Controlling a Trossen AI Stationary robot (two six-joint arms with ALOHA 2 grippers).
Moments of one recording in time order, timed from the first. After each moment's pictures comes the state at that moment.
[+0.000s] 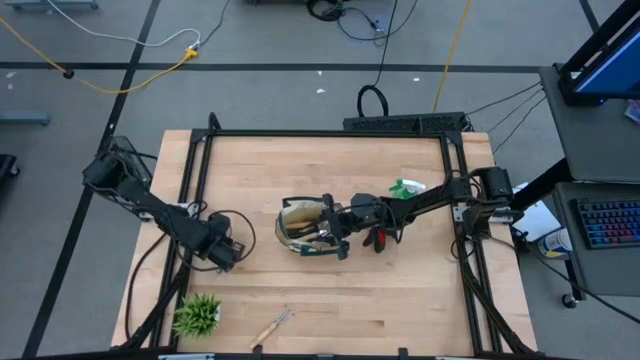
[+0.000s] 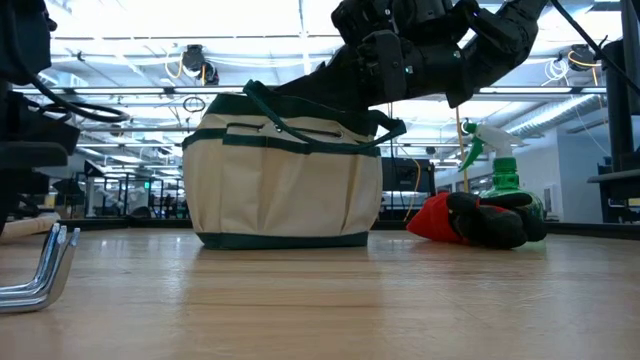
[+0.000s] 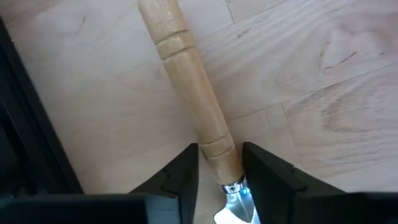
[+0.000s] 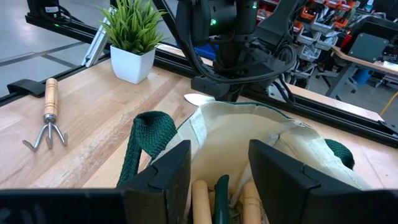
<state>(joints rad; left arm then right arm) -0.55 1.27 0.53 -0.95 -0.13 -1.76 0.03 1.80 0.87 0.74 -0.19 -0.27</state>
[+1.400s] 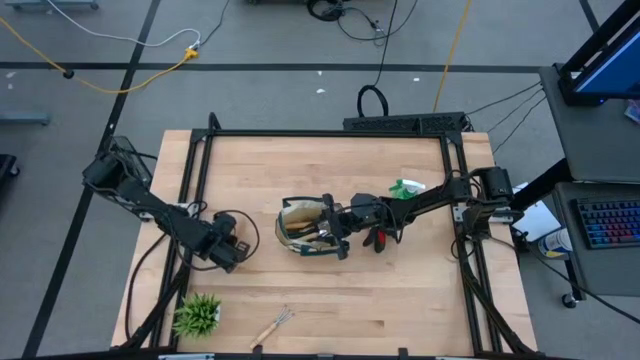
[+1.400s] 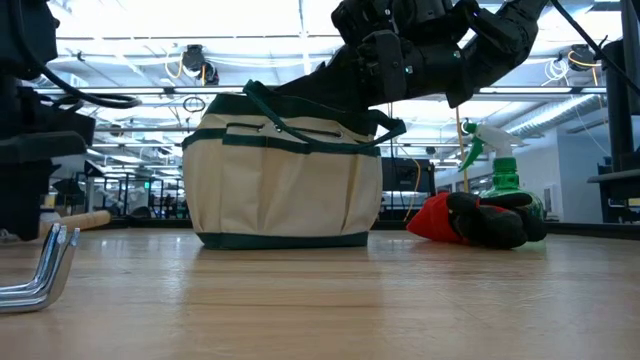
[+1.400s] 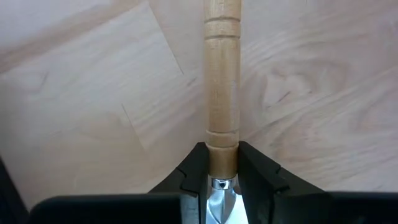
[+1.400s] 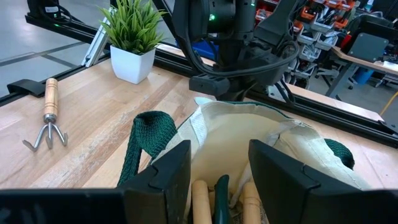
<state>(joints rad) -0.54 1.27 0.53 -0.86 -0.27 -1.68 0.03 1.80 0.87 0.74 -0.19 -0.27</state>
